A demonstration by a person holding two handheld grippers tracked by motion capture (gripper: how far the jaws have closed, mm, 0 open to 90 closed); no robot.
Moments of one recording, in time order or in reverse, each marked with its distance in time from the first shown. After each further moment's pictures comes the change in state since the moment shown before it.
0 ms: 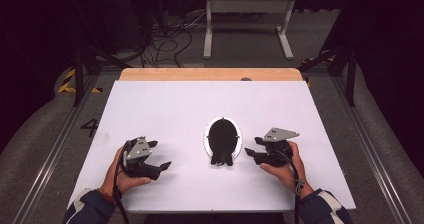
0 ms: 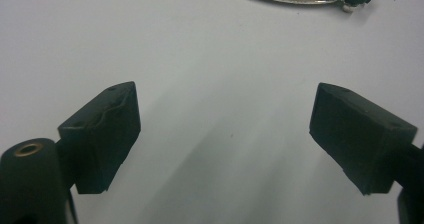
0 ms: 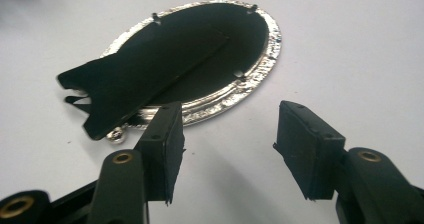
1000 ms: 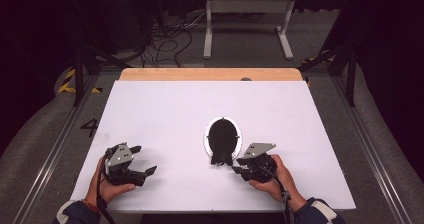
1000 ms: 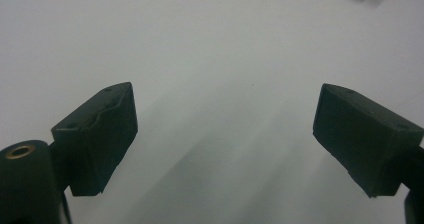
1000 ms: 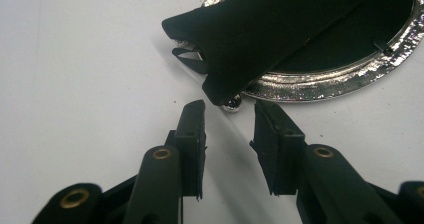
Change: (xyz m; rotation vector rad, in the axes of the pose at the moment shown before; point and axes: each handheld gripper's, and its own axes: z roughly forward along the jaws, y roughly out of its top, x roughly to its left) left arm 0.005 -0.023 -0.025 -0.004 0.049 -0.055; right arm 0.054 0.000 0.017 0.167 0.121 -0.095
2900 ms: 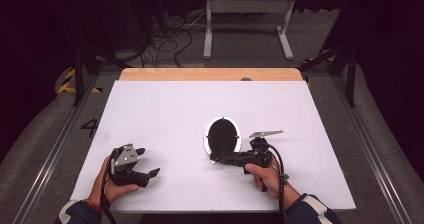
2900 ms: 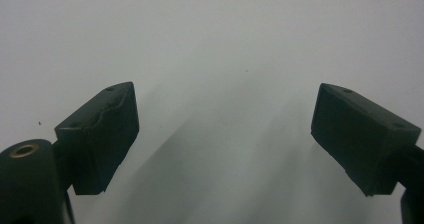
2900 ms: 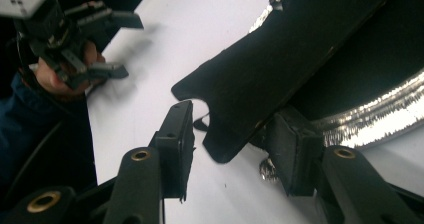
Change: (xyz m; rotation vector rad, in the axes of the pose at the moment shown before) left arm -0.004 0.000 0.013 0.071 -0.019 0.014; right arm -0.040 0.001 0.026 -0.200 0.394 0.523
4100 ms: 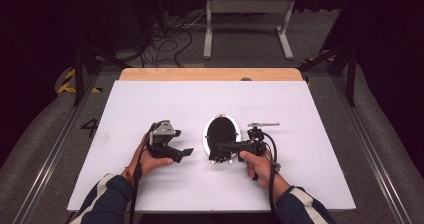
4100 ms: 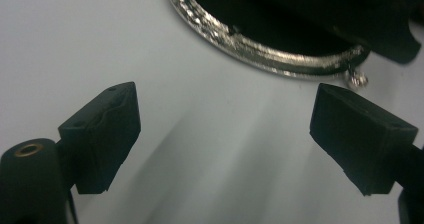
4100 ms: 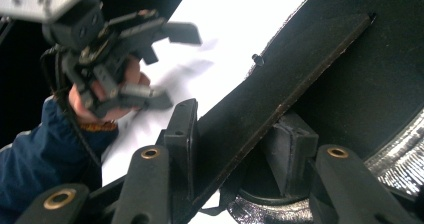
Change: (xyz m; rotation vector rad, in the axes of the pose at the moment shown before) left arm 0.009 0.087 0.088 -0.050 -0.208 -0.027; right arm -0.021 0.021 0.016 -0.081 0.083 0.065
